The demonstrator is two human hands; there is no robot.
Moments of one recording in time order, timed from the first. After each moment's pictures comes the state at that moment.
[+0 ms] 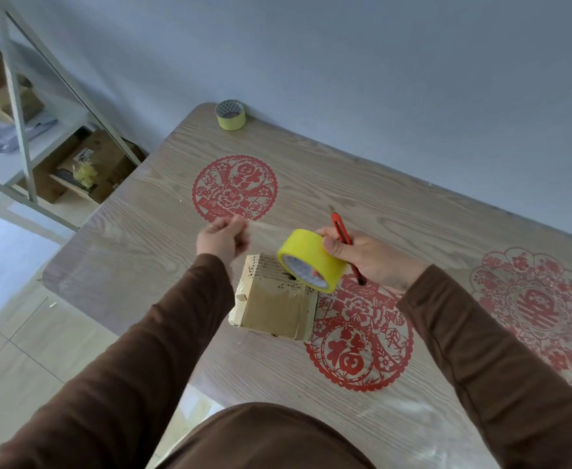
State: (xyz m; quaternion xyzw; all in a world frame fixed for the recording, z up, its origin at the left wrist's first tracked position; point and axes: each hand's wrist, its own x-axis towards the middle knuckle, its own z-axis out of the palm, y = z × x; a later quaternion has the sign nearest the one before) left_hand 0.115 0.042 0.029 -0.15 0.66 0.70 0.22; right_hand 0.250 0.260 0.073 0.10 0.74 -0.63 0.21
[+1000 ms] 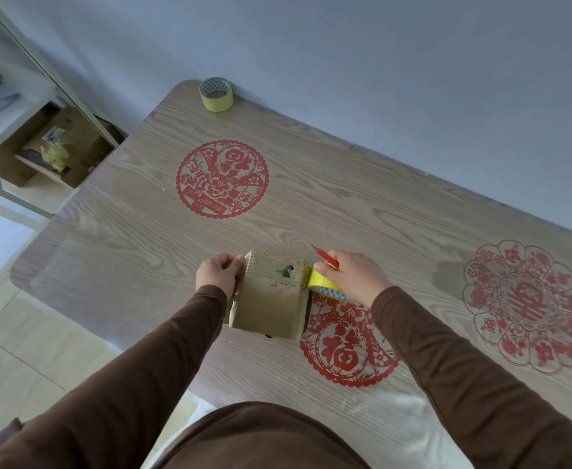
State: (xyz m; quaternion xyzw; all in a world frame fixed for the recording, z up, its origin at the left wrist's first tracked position) left_hand 0.128 0.015 -0.083 -0.08 0.87 0.42 0.23; right_hand 0.252 0.256 -0.020 0.18 0.93 -0.25 0.19
